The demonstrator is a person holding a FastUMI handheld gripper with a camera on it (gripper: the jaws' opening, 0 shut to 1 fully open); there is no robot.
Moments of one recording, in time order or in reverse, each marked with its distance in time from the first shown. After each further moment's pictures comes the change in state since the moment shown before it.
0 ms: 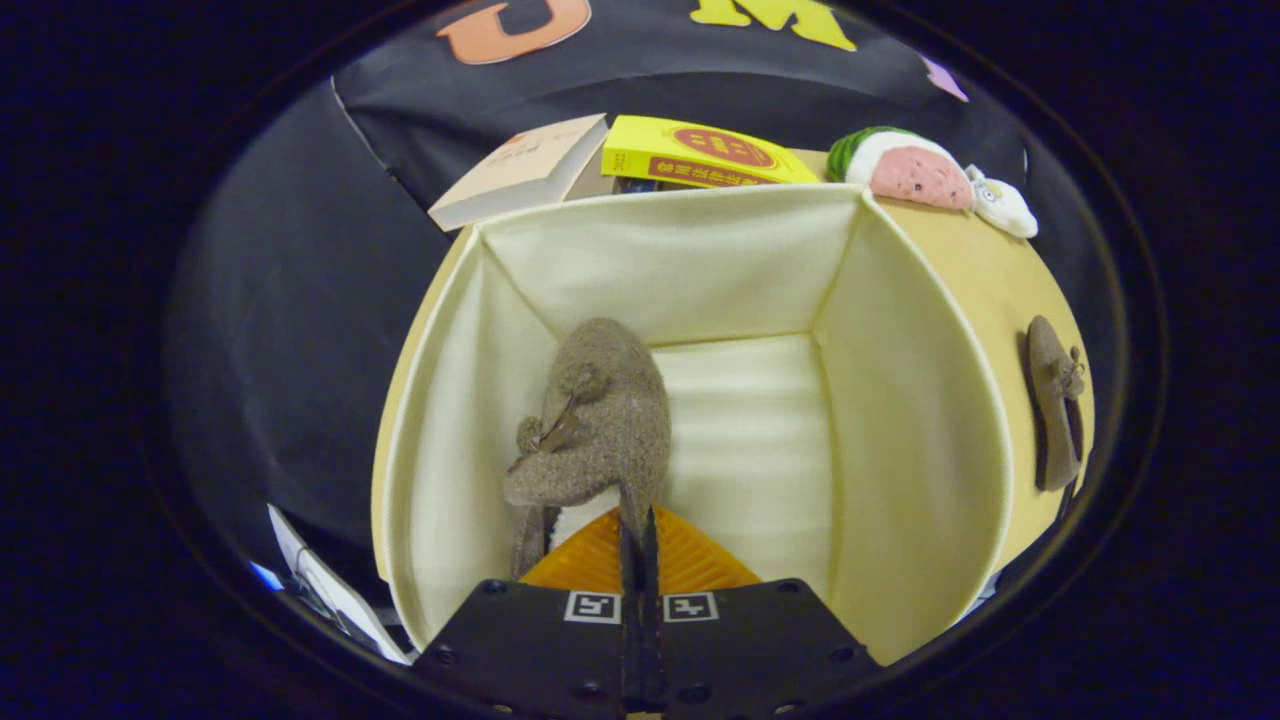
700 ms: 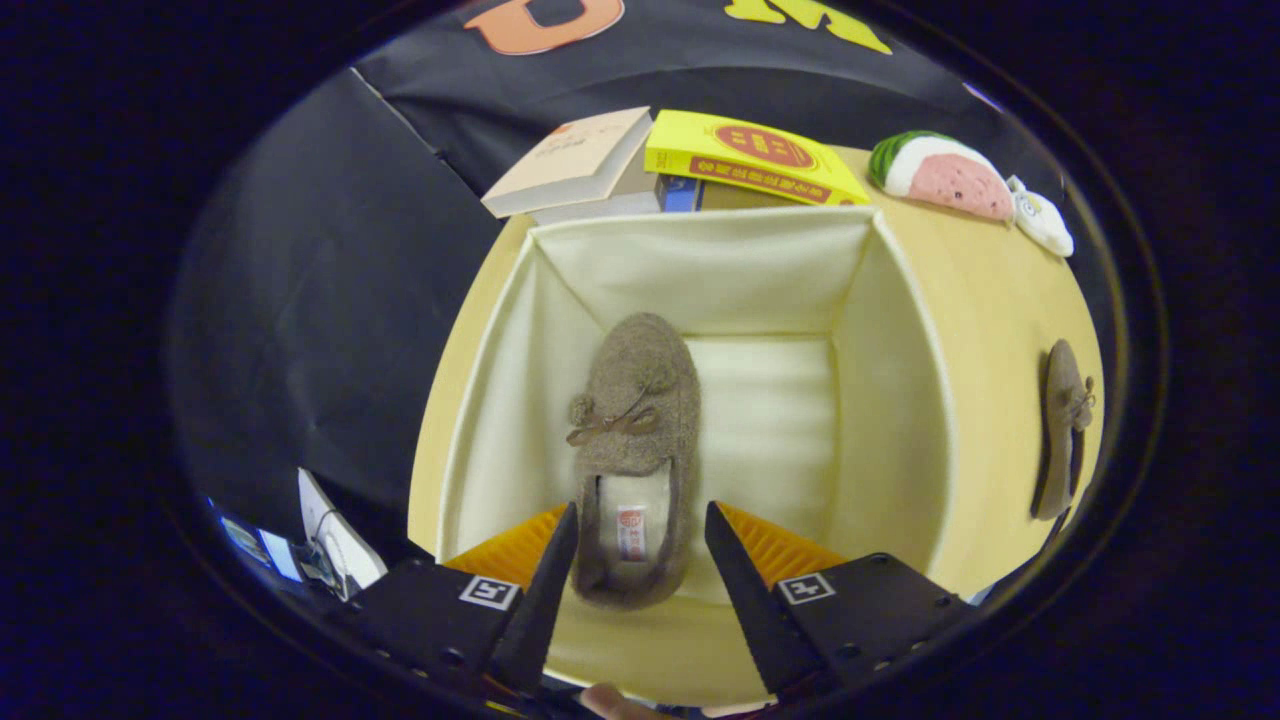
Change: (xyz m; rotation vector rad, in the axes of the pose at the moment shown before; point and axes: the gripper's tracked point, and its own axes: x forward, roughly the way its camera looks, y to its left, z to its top) arm -0.067 -0.011 0.003 -0.083 0.010 0.153
